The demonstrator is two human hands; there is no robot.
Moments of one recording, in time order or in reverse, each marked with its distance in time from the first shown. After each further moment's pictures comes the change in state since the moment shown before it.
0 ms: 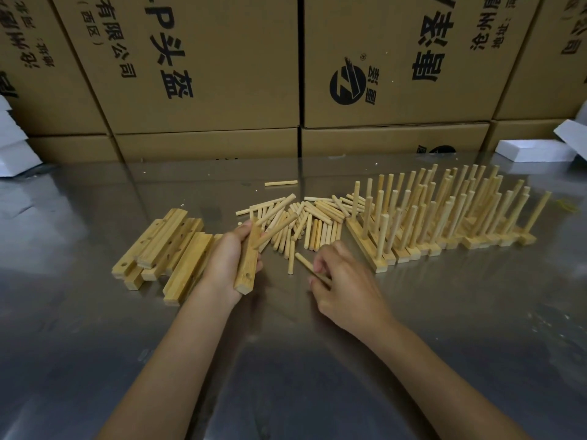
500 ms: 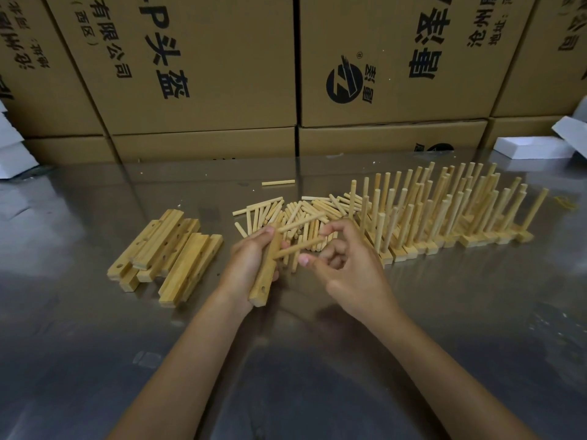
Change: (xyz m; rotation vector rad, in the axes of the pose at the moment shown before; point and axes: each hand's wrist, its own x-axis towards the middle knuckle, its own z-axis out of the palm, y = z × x) left_hand -0.007 -0.018 0.019 0.112 -0.108 0.070; right_hand 0.004 -0.008 -0.017 0.530 0.144 0.103
